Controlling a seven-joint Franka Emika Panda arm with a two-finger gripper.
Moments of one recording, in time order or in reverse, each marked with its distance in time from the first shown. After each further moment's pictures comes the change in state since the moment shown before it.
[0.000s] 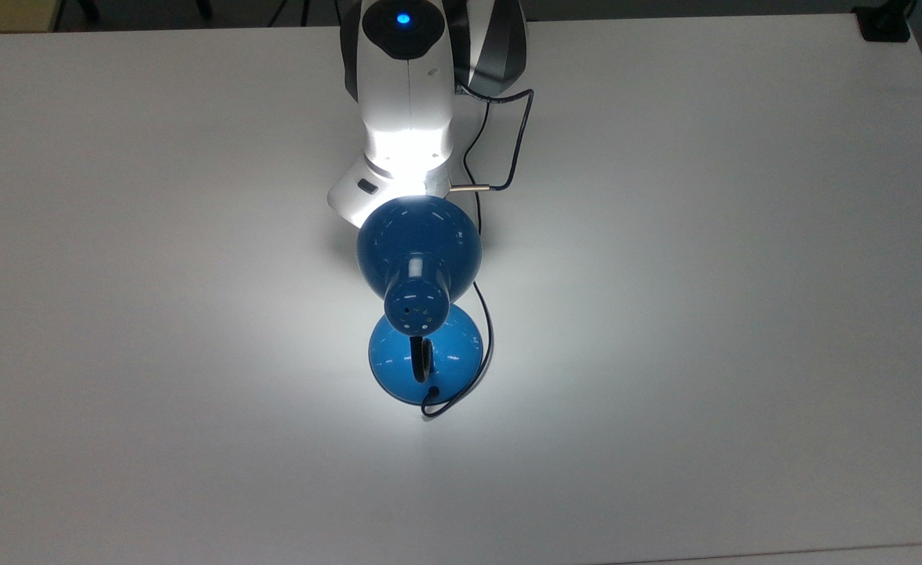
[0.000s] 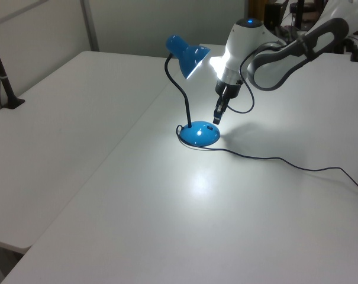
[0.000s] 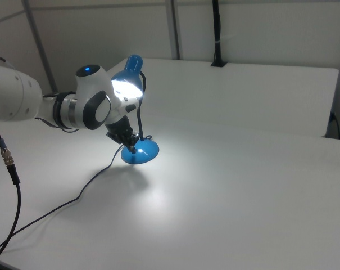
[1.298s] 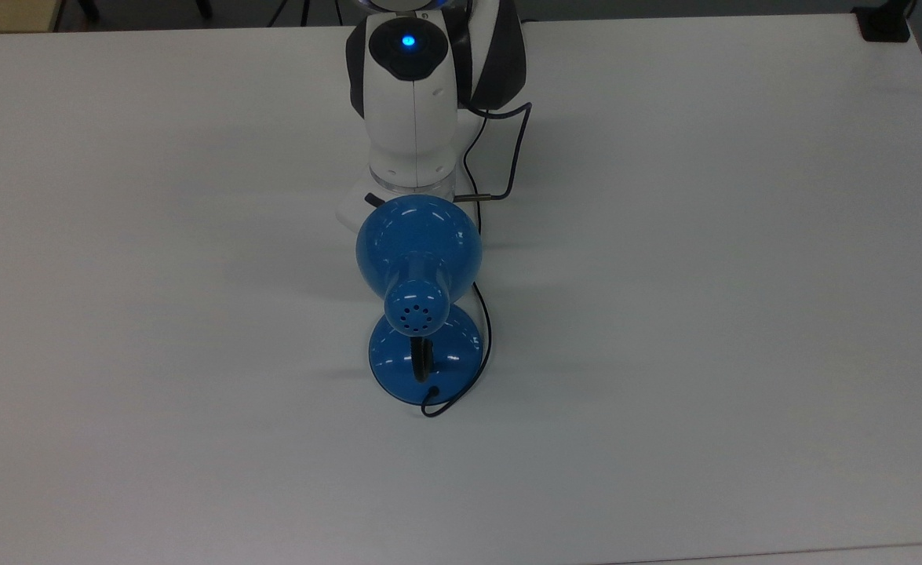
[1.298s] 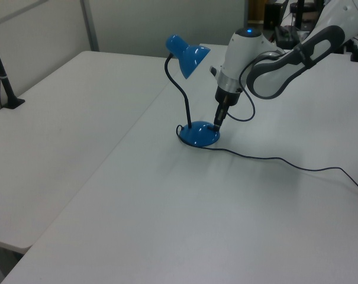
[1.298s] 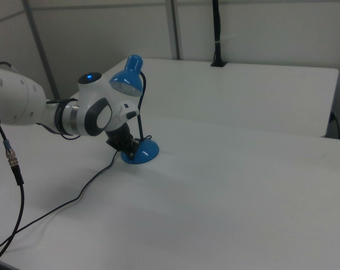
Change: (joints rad) arm 0.004 0.028 0.000 -0.015 -0.005 0.010 -0.018
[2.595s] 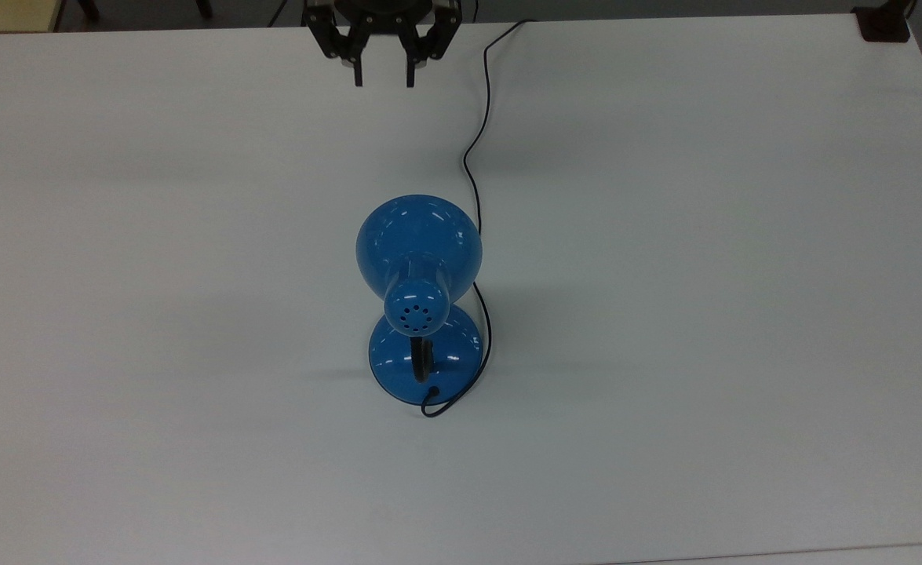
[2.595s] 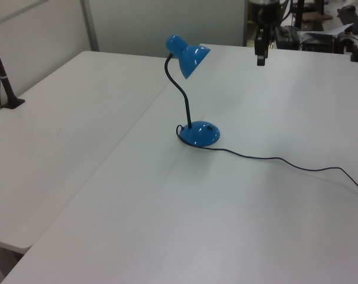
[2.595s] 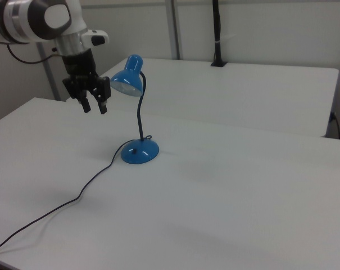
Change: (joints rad) arm 0.001 -0.352 -0.004 0.261 0.000 -0.883 0.000
